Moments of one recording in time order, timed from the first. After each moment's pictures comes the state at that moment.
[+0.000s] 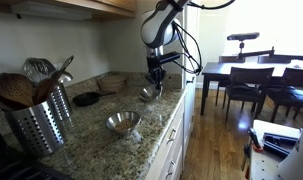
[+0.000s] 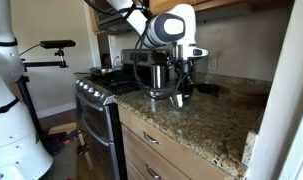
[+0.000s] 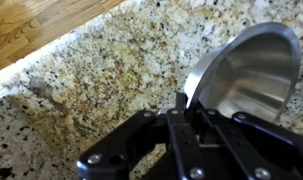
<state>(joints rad) -0.07 0.24 -0.09 -2.05 -0.10 2.31 0.16</state>
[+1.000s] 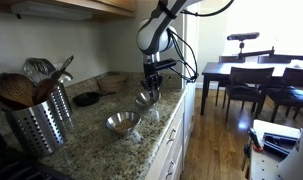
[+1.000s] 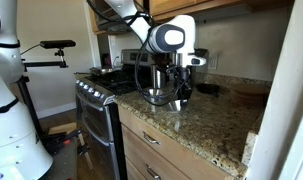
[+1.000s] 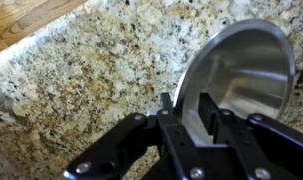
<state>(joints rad) -0.07 0.30 -0.06 -2.03 -0.04 2.34 0.15</state>
